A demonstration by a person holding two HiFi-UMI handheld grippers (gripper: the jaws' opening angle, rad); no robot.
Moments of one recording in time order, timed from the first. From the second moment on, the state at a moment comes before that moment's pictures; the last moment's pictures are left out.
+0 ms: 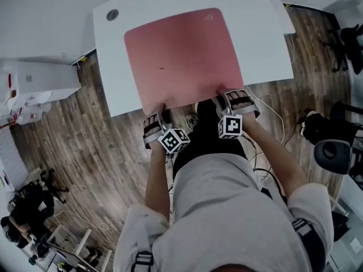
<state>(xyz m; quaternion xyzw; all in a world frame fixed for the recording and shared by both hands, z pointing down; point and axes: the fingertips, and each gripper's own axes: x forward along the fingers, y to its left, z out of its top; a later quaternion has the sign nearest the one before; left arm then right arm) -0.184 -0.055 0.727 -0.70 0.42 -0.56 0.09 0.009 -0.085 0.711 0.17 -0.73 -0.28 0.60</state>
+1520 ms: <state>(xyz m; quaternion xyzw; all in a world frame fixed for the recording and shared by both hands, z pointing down) -0.199 -0.198 0.636 -0.69 0.51 -0.51 0.04 -0.019 -0.228 0.613 0.28 -0.80 -0.19 0.49</state>
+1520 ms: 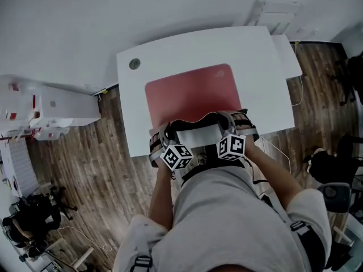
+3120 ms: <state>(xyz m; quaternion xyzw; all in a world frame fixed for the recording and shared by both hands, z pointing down) -0.187 -0.326 0.486 -0.78 0.58 -0.25 0.02 -0.077 -0.340 0.452 0.43 -0.84 -0.15 0.30</state>
